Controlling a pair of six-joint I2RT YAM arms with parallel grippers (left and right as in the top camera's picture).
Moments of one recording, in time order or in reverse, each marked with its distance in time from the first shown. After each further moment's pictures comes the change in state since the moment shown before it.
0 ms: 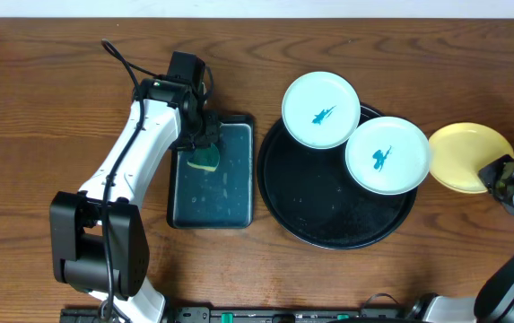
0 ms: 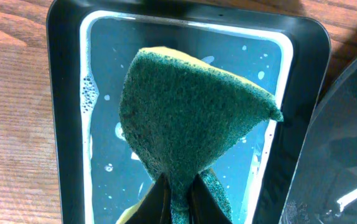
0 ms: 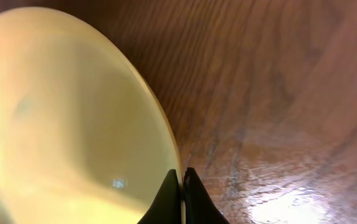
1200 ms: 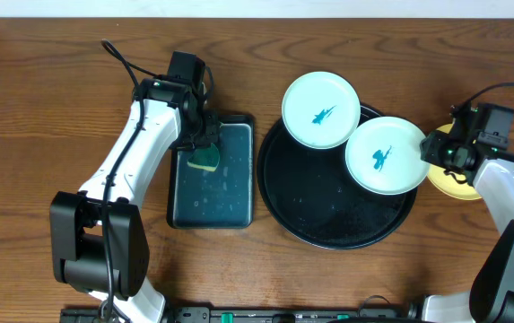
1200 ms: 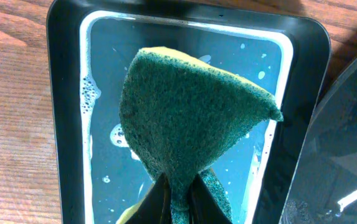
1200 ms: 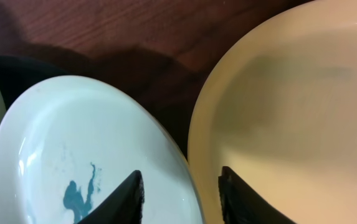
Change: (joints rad) left arm 0.000 0.000 0.000 0.000 0.000 0.000; right arm 0.275 0.022 0.002 0.120 -0.331 -0.367
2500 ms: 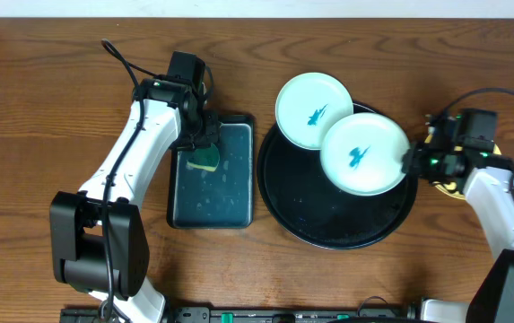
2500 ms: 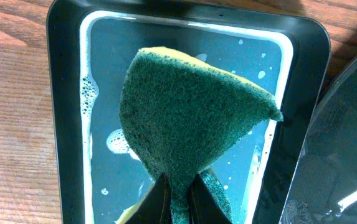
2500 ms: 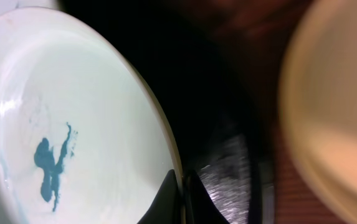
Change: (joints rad) left arm 0.000 0.000 0.000 0.000 0.000 0.000; right arm 0.110 -0.108 -0.029 -0.185 -0.127 0.010
